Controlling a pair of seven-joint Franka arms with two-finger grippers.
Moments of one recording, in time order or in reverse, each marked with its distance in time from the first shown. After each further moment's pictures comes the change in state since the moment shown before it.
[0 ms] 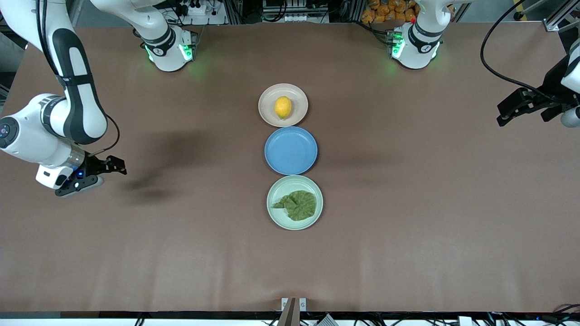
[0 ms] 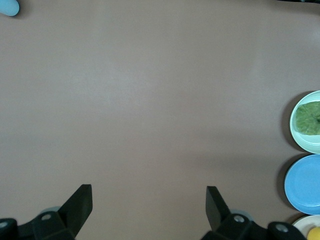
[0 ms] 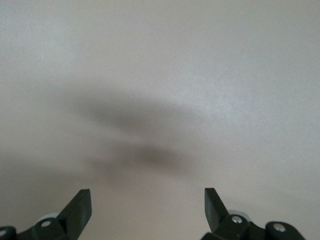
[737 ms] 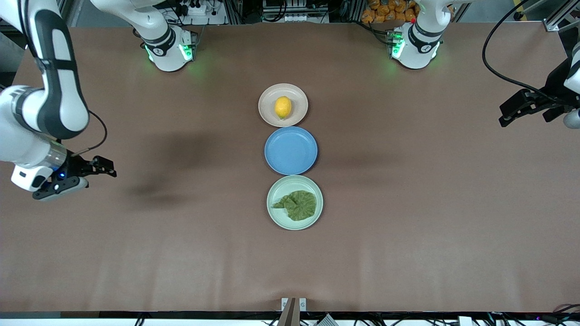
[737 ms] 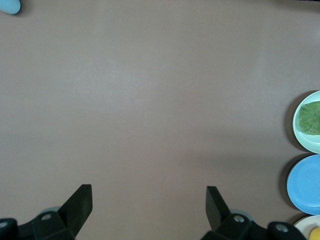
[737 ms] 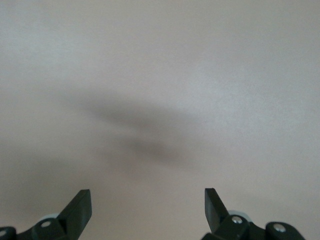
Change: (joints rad) left arm 0.003 0.002 0.007 -0.004 0.000 0.000 0.008; right arm 0.002 -0.057 0.000 0.136 -0.018 -0.182 0.067
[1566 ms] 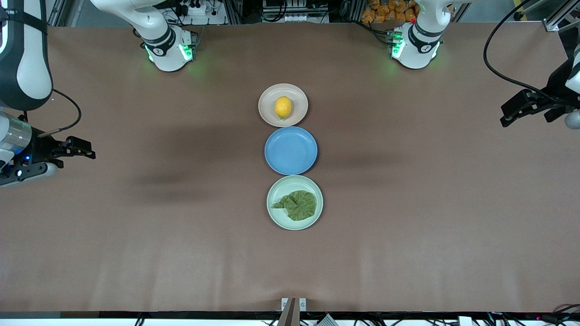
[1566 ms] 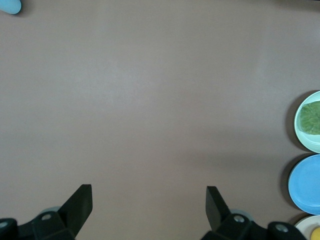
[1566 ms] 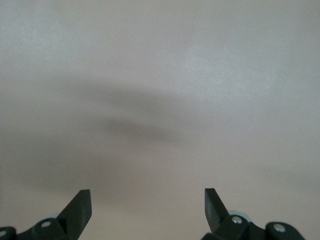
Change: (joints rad) left arm 0.003 0.000 0.003 -0.001 0.000 0.000 0.007; right arm -0.040 -0.094 0.064 0.194 -0.149 -0.346 0.216
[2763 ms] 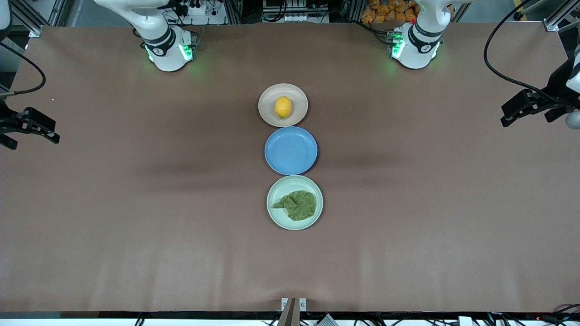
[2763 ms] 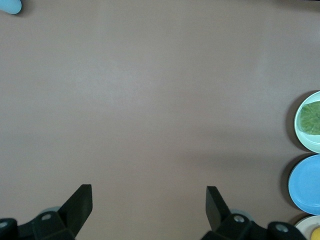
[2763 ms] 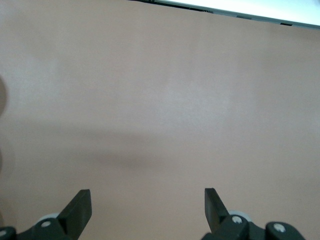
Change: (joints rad) left arm 0.001 0.000 0.000 0.000 0.000 0.000 0.000; right arm -0.209 -0.132 0.262 0.146 -0.103 -0.081 0.173
